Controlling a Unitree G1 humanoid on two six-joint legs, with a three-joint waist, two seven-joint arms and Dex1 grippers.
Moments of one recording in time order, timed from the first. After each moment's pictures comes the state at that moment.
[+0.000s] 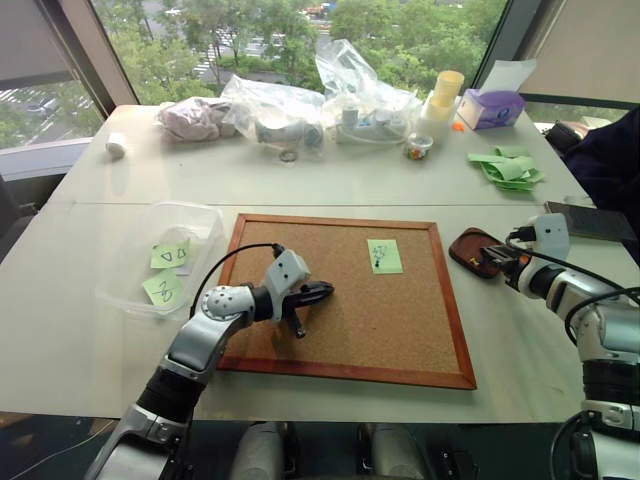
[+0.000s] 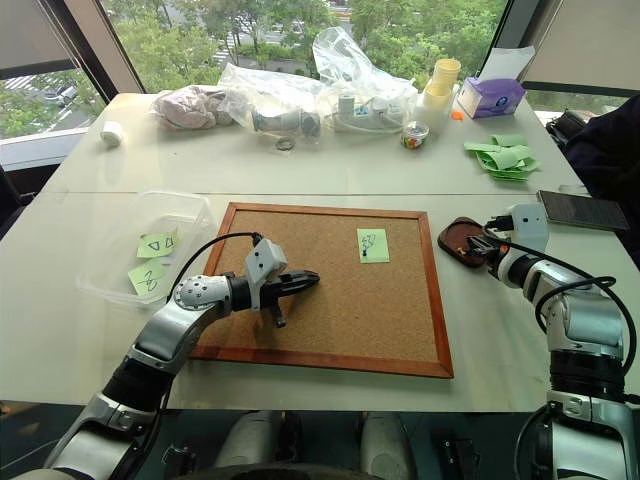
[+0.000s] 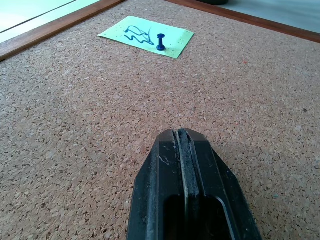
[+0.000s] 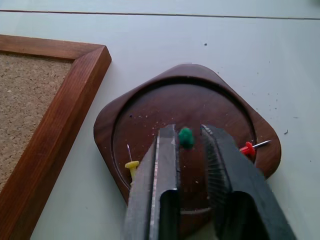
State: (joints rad) left arm -0.32 0.37 -0.29 0.00 -0.19 0.32 -0.82; right arm -0.33 -0.66 -0.30 0.14 0.35 0.71 0.50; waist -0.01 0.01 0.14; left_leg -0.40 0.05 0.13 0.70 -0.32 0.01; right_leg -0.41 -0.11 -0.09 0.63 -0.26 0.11
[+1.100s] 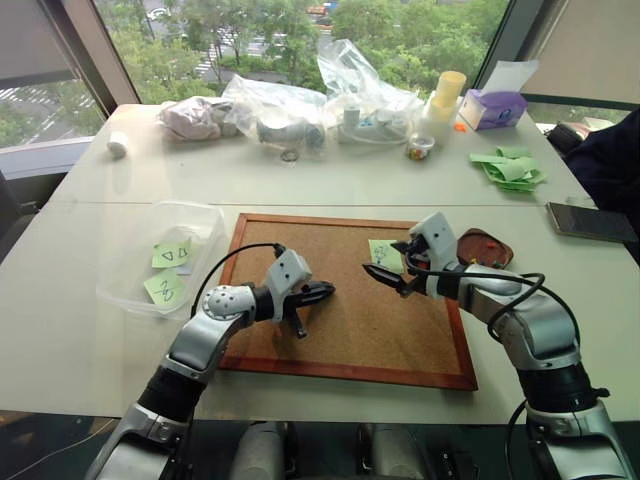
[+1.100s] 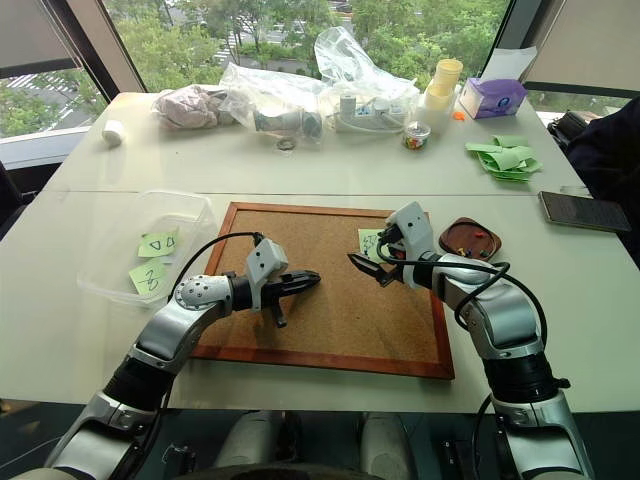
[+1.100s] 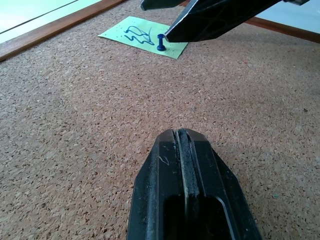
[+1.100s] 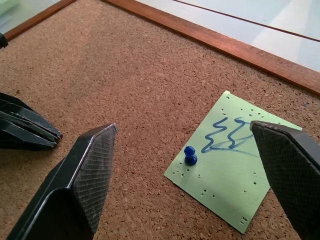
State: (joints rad) left arm -0.32 0.36 -0.29 0.00 -0.19 0.32 -0.81; right arm -0.36 -0.50 0.06 -0.19 0.38 0.78 0.56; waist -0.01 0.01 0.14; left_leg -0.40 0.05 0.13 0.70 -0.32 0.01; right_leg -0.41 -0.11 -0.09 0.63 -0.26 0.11
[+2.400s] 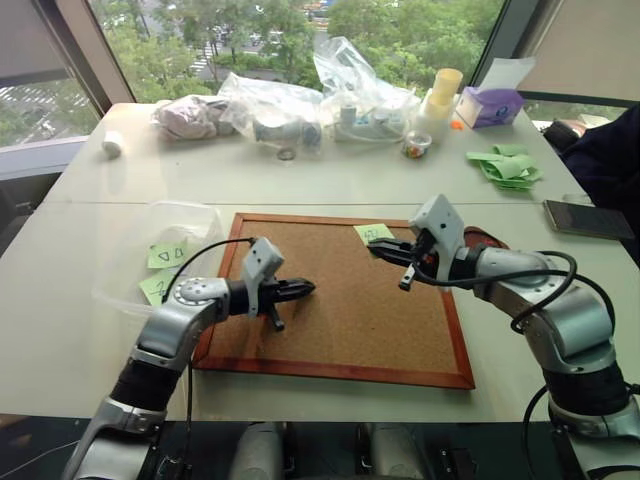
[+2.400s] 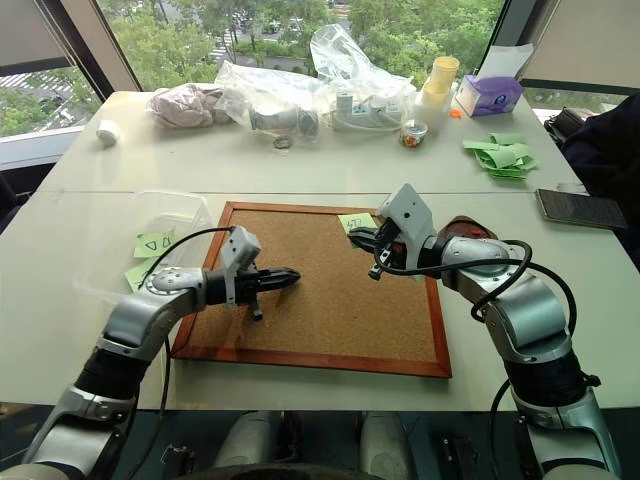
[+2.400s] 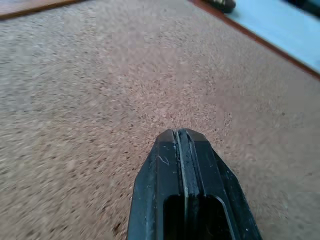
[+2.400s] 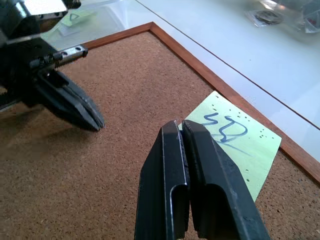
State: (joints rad) left arm -0.40 0.48 -0.10 -0.05 -0.47 0.67 -0.94; right arm -0.40 -0.64 0.04 -0.44 0.43 0.82 0.71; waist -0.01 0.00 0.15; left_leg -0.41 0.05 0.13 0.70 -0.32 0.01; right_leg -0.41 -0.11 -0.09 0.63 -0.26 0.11
